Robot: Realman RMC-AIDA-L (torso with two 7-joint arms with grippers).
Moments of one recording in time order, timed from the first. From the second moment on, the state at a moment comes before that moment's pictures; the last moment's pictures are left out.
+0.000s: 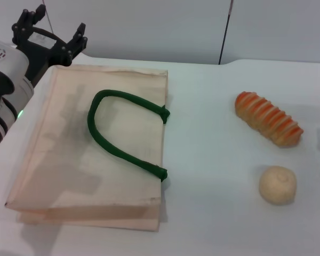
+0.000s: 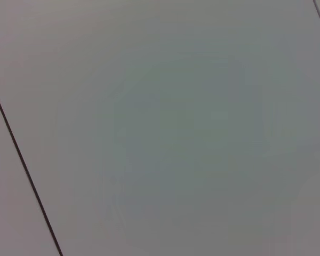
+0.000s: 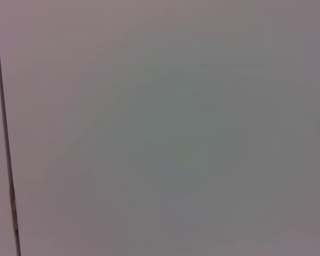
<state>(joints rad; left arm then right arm) -0.08 -2.03 1.80 1.25 -0.19 0.33 0.20 0.42 2.02 -2.58 -0.58 -1.57 1.07 2.82</state>
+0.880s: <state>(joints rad) -0.20 -2.03 1.73 1.48 -0.28 -0.32 0.19 0.43 2.02 -2.58 -0.56 -1.57 1.05 2.82</state>
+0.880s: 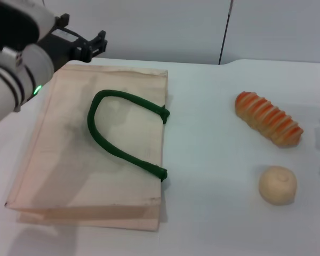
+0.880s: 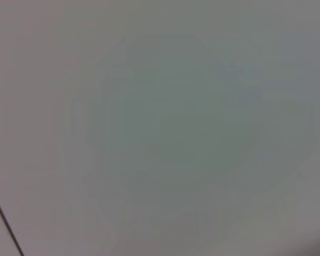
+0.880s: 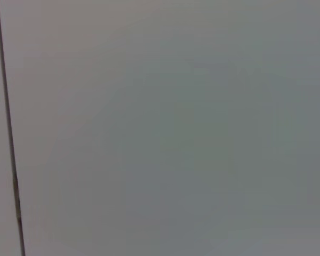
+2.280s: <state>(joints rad) -0.47 -2.03 1.62 1.41 -0.27 -1.02 0.20 0.45 2.02 -2.58 -0.56 -1.57 1.04 2.82</state>
